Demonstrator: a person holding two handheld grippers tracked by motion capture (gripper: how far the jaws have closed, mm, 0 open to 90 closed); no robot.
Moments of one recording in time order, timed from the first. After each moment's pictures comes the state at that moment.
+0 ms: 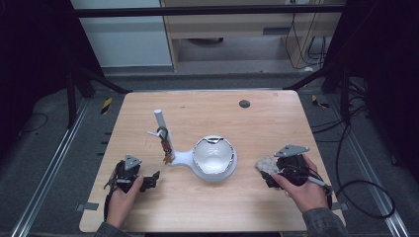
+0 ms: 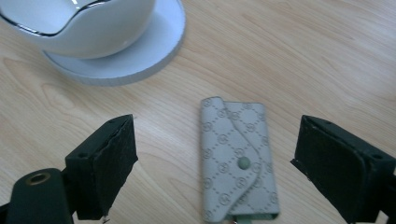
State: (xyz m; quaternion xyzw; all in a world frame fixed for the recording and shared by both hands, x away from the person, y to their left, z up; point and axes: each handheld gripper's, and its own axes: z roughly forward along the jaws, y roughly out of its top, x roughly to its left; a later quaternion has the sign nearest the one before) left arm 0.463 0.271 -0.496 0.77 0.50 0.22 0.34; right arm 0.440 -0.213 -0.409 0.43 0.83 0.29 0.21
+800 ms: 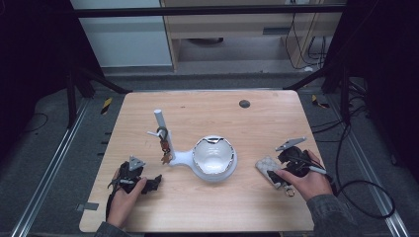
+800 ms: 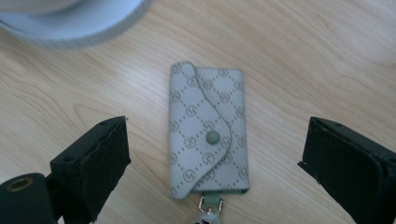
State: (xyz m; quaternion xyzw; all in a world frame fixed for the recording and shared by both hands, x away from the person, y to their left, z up) left arm 0.467 0.268 -0.509 0.78 0.48 0.21 0.32; right arm 0.463 -0.225 -0.418 0.45 0.85 0.22 0.17
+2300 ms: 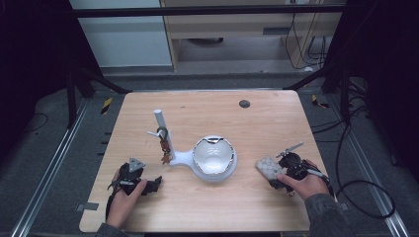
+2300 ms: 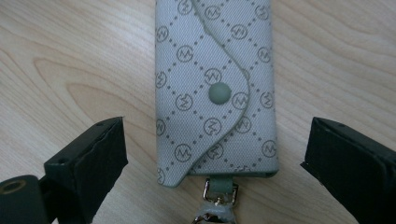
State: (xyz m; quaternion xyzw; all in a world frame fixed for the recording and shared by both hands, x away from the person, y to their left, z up) left arm 0.463 0.267 -0.509 0.78 0.49 0.21 0.32; right arm 0.477 -0.239 -0.464 0.47 0.86 0.19 0.08
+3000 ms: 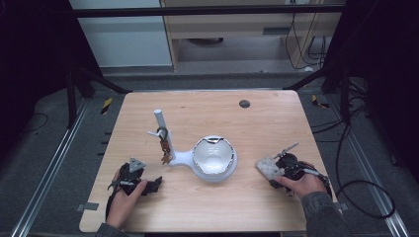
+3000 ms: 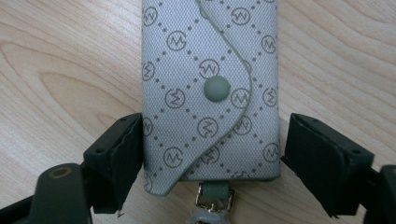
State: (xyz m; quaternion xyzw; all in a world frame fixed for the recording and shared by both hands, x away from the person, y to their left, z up) left arm 0.463 0.267 -0.509 0.79 0.48 0.21 0.32; right arm 0.483 -0.235 -0.473 0.47 0.87 0.15 0.08
